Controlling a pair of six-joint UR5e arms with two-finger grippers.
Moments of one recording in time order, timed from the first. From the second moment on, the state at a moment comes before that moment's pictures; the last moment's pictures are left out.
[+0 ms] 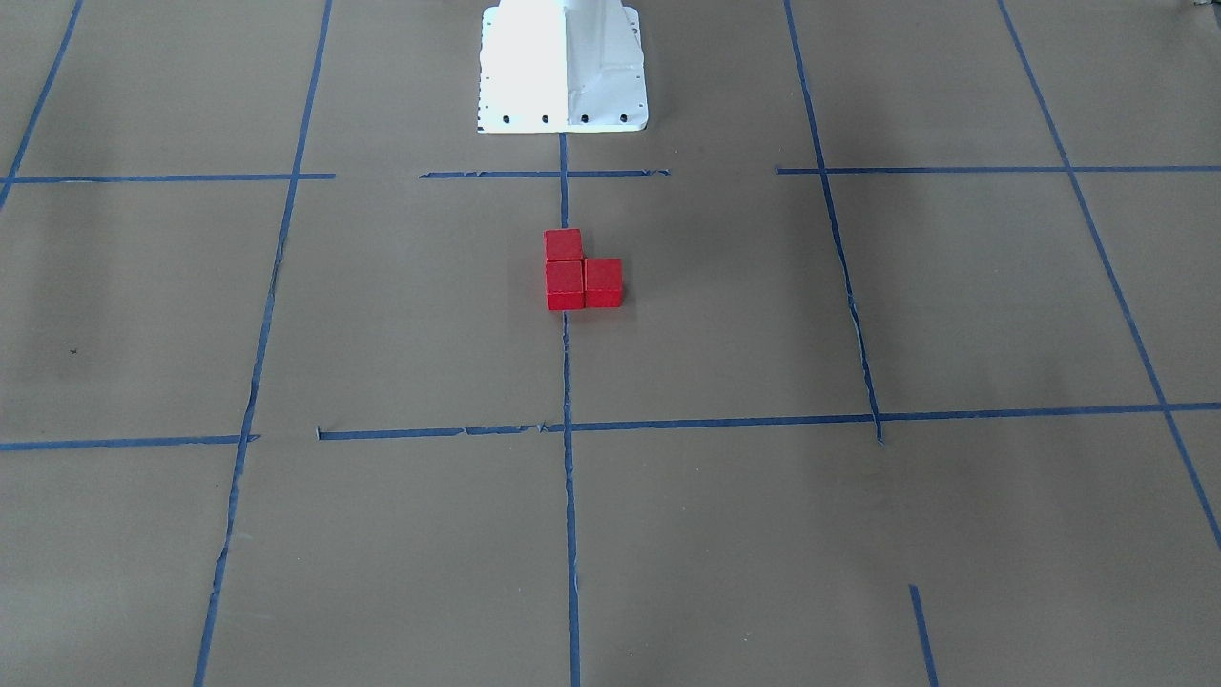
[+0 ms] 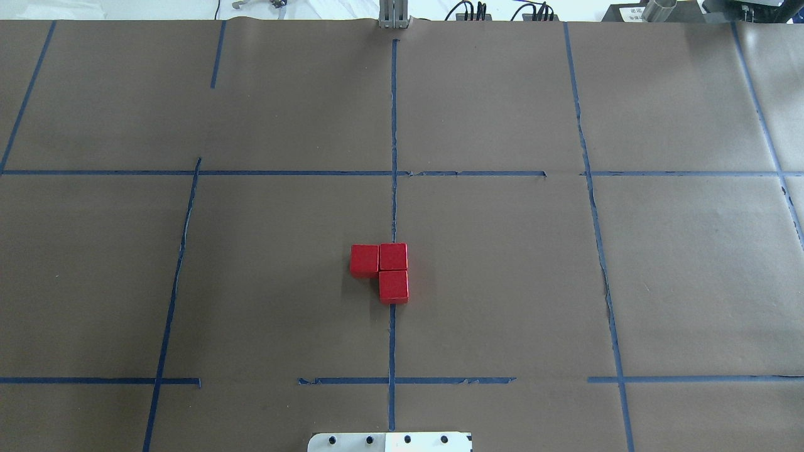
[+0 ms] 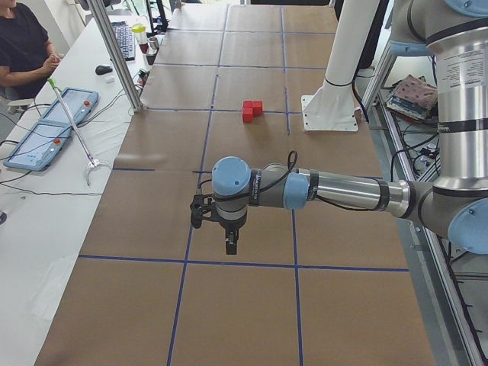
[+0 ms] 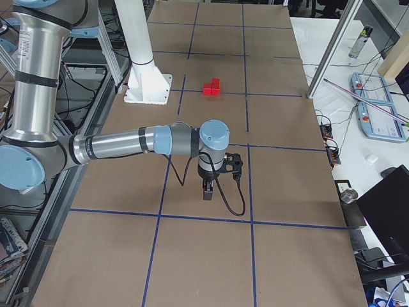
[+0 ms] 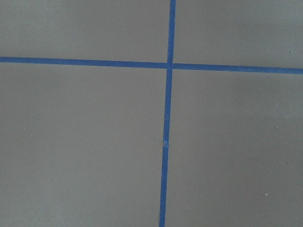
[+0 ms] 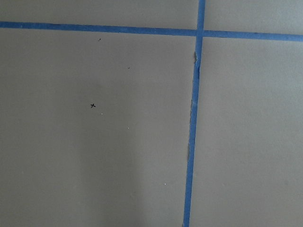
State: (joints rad) left arm -1.57 -1.39 -1.87 -1.52 -2.40 -0.08; right arm 1.50 -1.76 1.93 -1.73 2.35 0.00
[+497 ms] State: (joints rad) left arm -1.57 -1.38 -1.87 -1.52 -2.40 -0.08; right arm 1.50 -1.76 1.90 -1.72 2.35 0.00
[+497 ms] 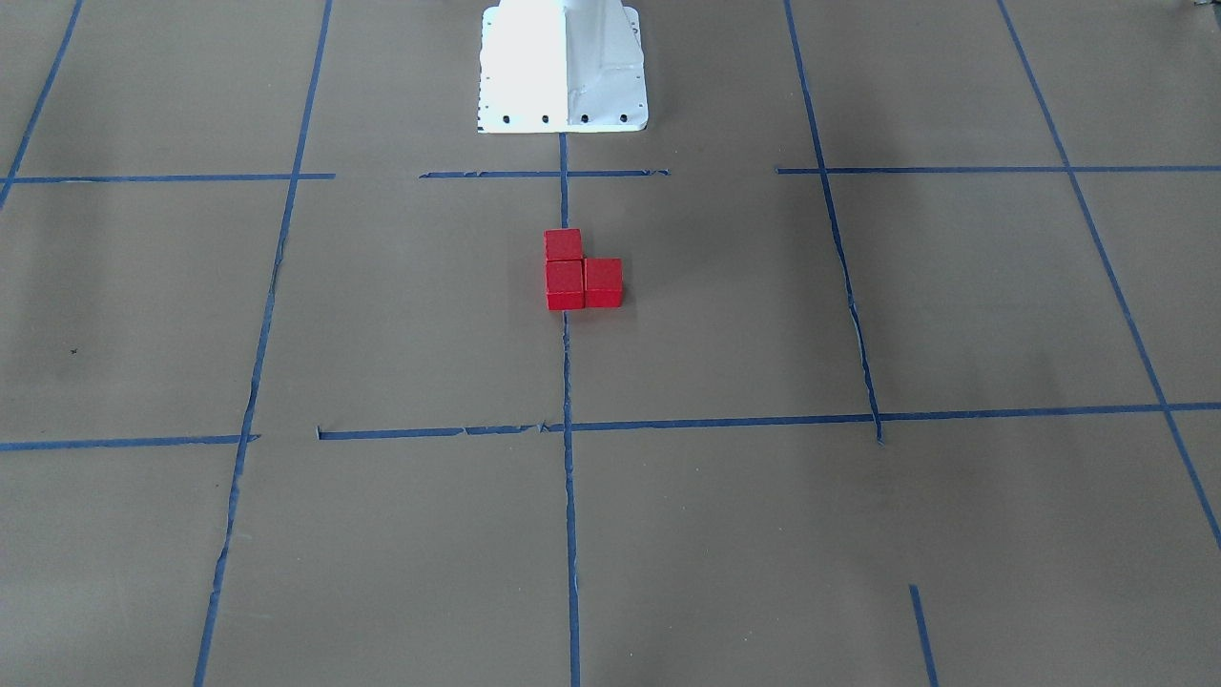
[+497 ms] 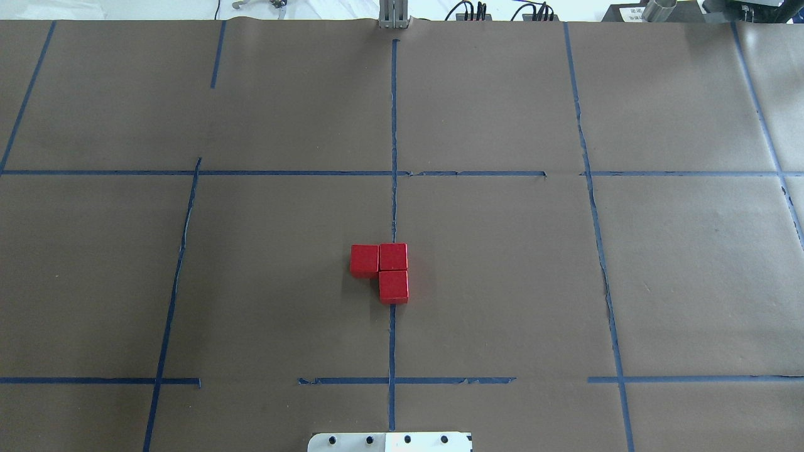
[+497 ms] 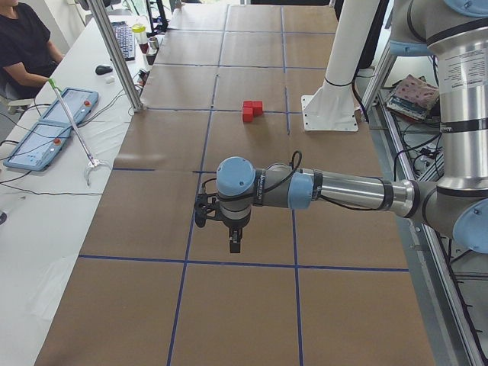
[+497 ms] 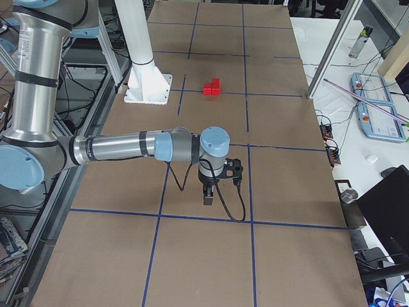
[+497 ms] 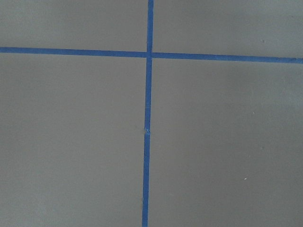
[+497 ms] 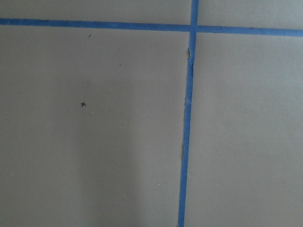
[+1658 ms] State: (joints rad) left arm -1.56 -1.36 -1.85 -1.52 -2.37 0.00; right arm 1.50 -1.78 1.85 -1.56 2.38 0.07
